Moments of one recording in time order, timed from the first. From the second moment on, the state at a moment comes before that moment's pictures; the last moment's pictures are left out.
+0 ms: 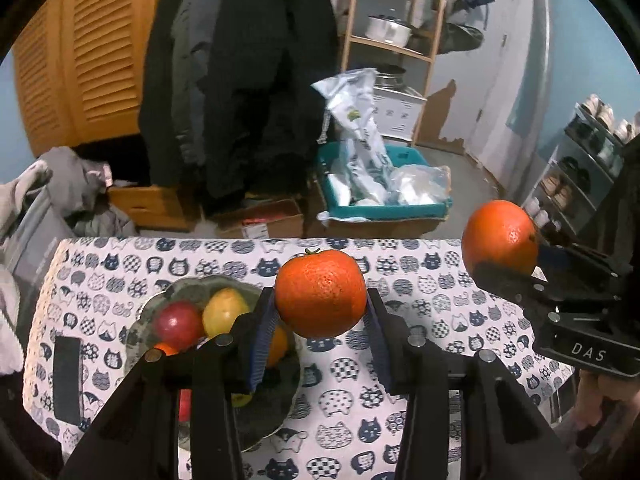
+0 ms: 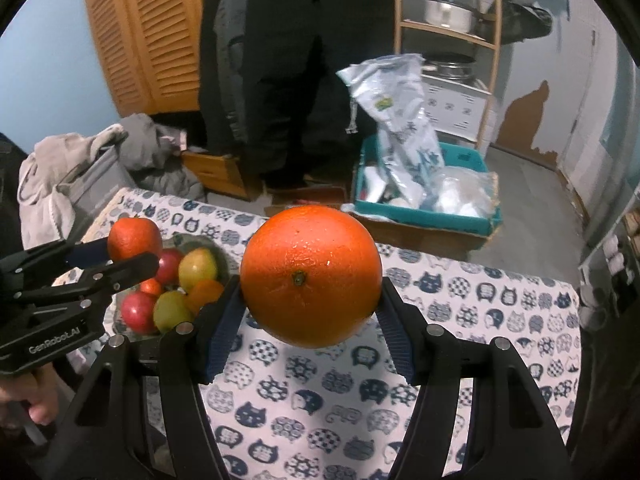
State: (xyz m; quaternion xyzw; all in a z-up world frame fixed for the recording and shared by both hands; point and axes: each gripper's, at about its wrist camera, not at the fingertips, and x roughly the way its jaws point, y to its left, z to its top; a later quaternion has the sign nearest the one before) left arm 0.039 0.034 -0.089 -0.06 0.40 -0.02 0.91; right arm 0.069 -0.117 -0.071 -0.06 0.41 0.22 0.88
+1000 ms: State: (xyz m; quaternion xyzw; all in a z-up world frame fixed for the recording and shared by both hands) left arm 0.031 0.146 -0.162 -0.12 0.47 0.06 0.87; right arm 0.081 0.017 -0.129 -0.12 0.46 0.30 0.82
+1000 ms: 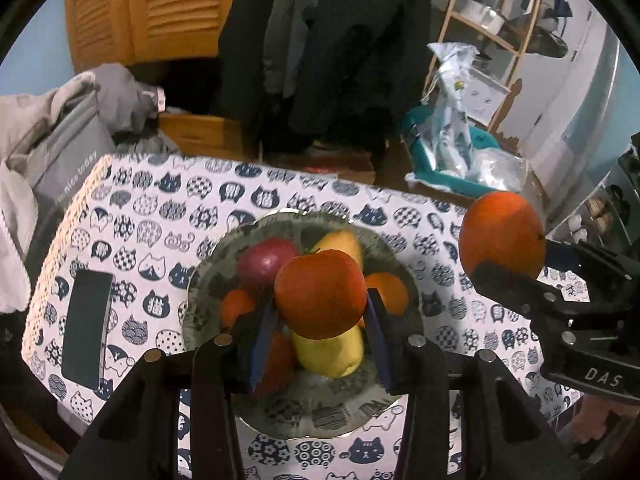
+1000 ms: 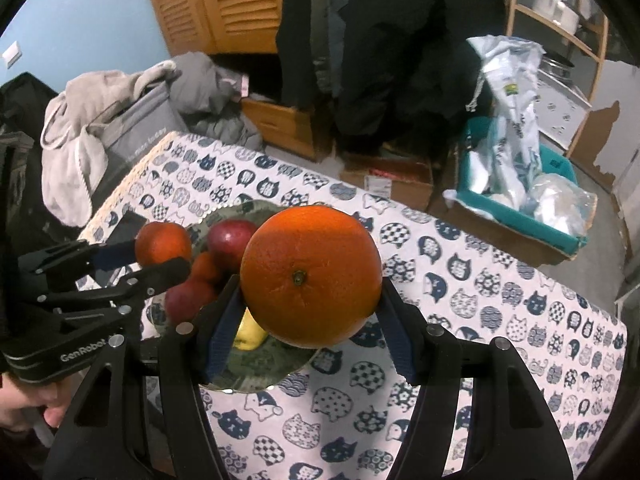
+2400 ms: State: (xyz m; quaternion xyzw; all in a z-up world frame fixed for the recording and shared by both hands) left arm 0.003 0.200 -0.205 -0.15 0.53 0.10 0.83; right arm 0.074 0.070 -0.208 -0.16 0.55 0.33 0.75
